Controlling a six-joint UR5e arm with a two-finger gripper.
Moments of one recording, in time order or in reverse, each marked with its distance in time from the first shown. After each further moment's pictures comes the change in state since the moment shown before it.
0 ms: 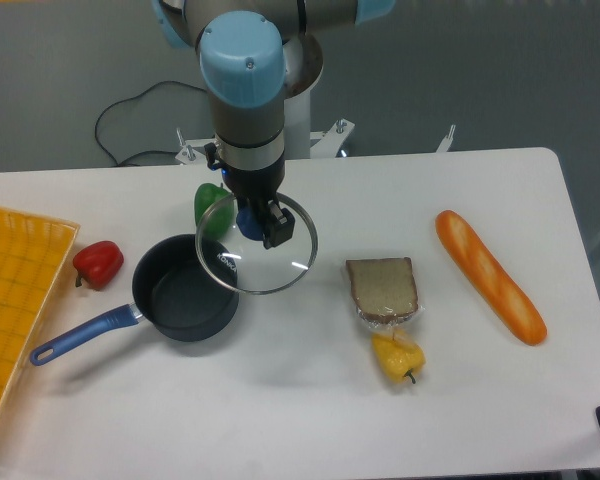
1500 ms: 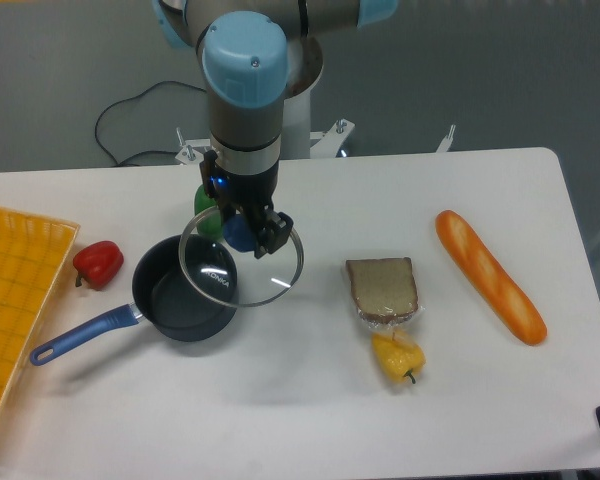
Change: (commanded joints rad) arm -0.006 -0.032 0.021 0.070 -0.083 -0.303
